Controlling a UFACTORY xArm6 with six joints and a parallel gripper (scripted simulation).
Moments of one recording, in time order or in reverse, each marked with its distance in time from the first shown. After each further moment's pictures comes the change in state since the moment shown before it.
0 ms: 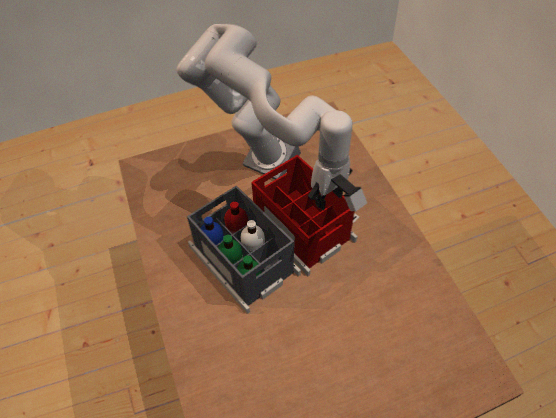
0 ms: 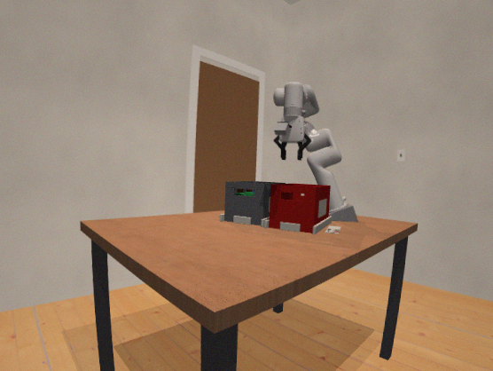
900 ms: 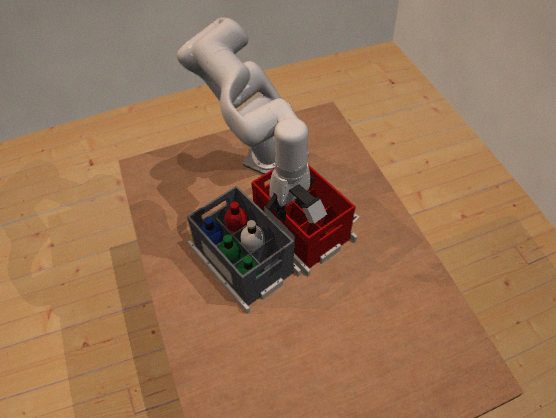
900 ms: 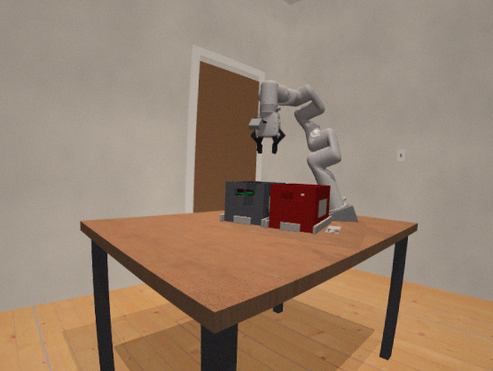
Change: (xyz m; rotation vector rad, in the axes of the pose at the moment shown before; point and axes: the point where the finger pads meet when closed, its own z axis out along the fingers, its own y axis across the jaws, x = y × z) arm -0.026 0.116 -0.026 -0.001 0.000 0.001
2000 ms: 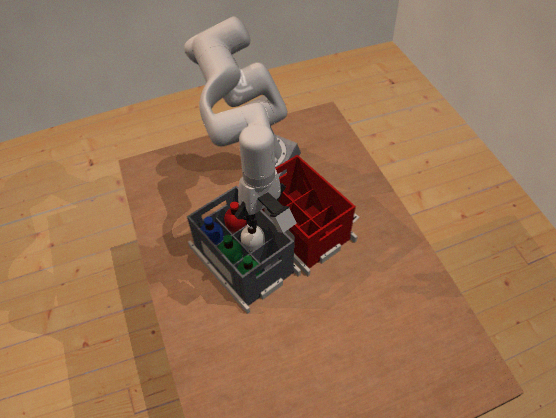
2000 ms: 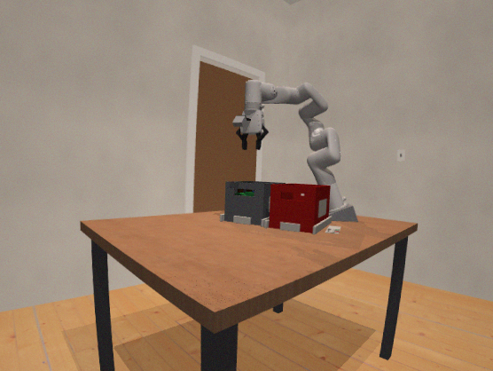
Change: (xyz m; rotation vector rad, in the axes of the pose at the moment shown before) arm -0.018 0.081 -0.017 0.003 0.000 -0.001
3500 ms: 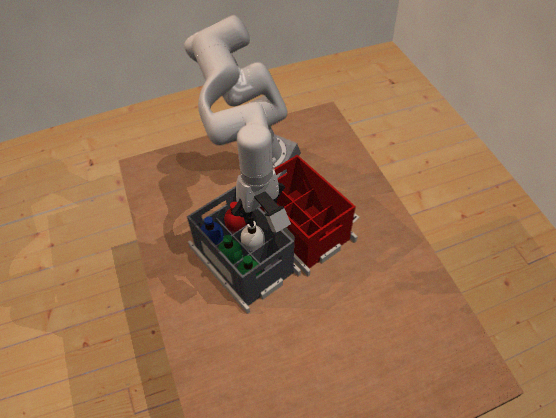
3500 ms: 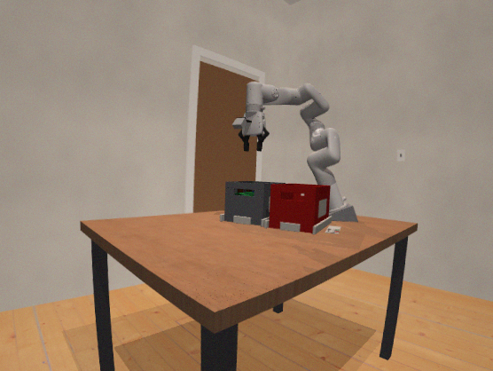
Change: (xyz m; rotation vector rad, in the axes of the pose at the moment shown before) arm -0.011 -0.002 0.006 0.003 -0.003 0.084
